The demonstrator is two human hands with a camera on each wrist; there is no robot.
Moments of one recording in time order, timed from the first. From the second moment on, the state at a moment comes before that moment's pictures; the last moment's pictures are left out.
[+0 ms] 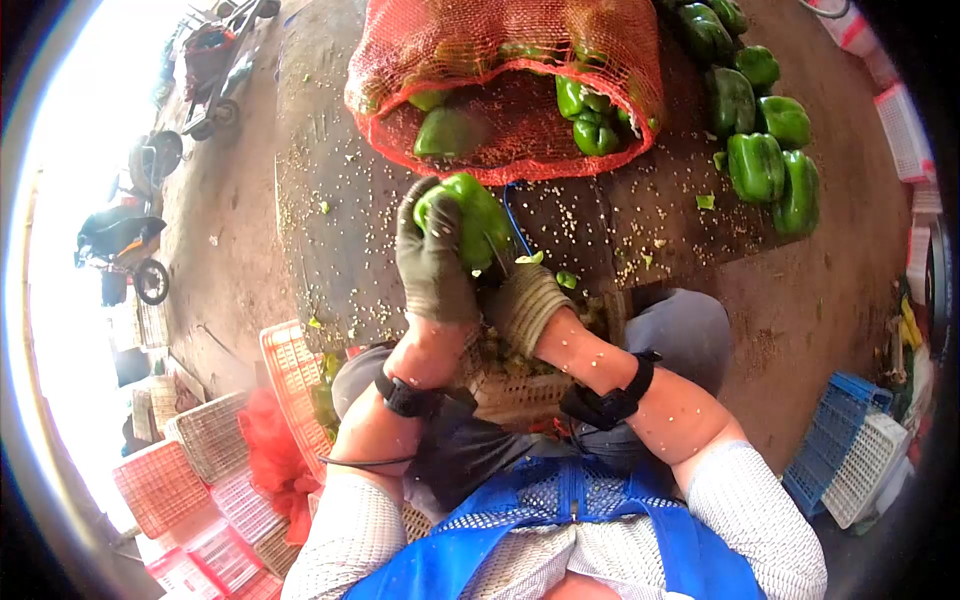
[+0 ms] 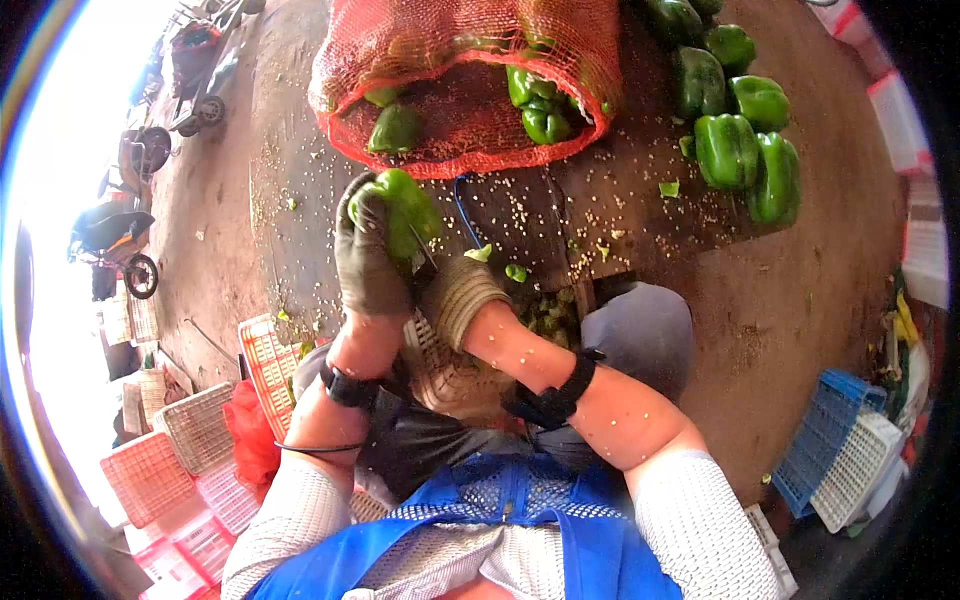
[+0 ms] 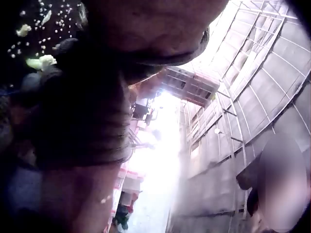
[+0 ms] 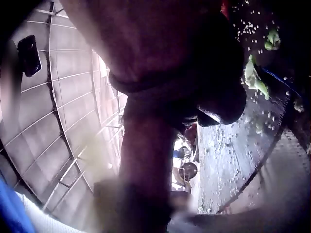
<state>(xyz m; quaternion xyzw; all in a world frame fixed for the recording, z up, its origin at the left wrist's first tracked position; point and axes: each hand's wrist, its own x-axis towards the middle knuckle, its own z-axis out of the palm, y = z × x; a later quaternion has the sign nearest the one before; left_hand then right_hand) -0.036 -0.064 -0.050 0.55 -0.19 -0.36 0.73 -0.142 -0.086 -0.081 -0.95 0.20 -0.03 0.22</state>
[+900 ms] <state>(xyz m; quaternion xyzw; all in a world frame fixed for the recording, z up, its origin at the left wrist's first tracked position) 0.000 -0.044 -0.032 0.34 0.04 -0.78 0.52 -0.165 -0.110 -0.033 -0.70 0.30 -0.25 0.60</state>
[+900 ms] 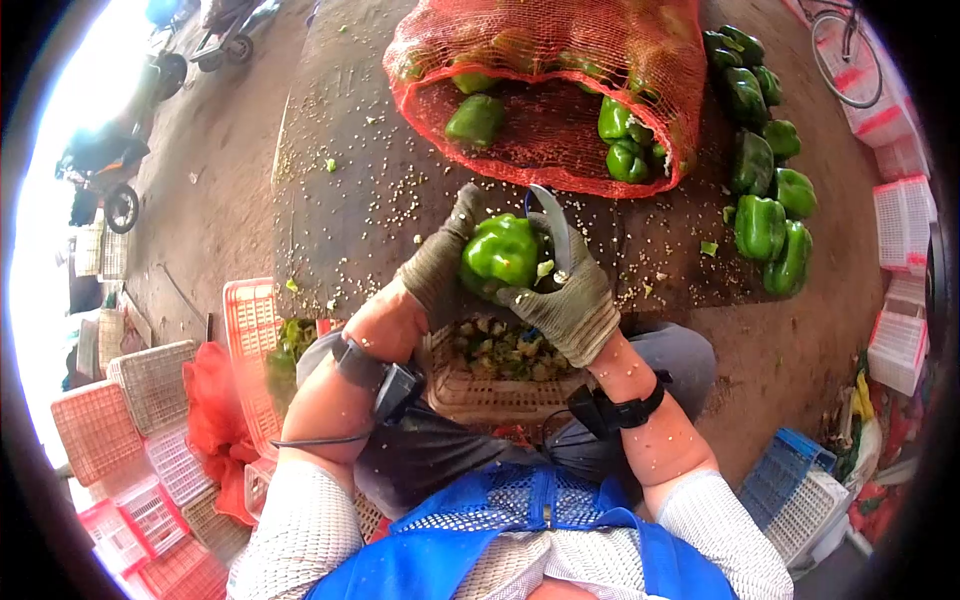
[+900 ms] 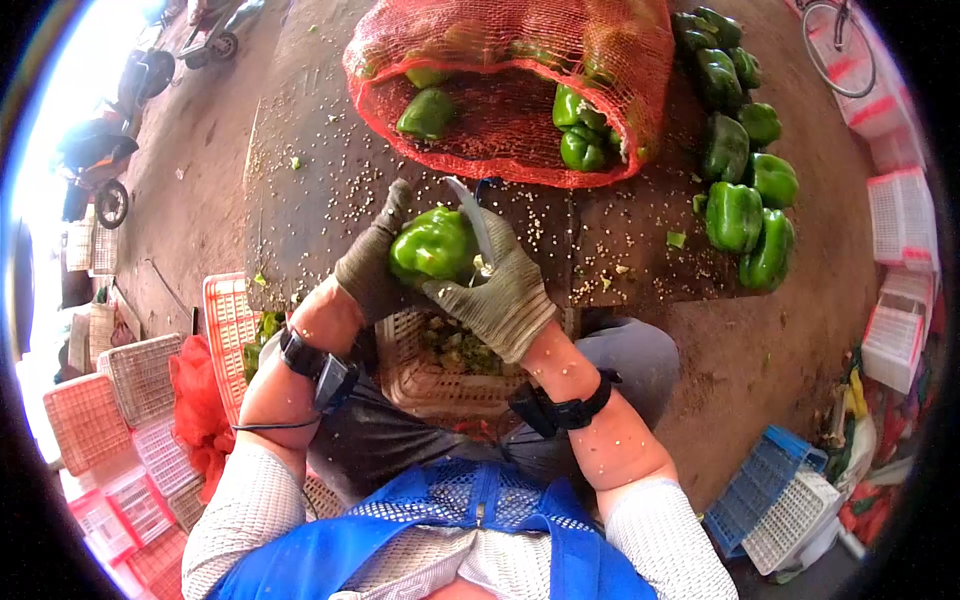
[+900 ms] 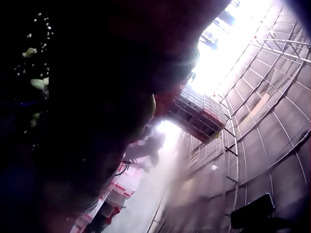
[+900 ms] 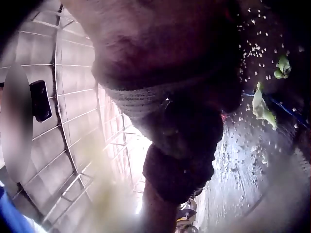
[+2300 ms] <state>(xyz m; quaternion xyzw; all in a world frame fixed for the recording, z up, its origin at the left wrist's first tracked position) 0.033 -0.044 -0.083 0.19 -0.03 -0.68 0.70 -0.181 -0.119 -0.022 -0.34 0.26 -0.23 0.88</state>
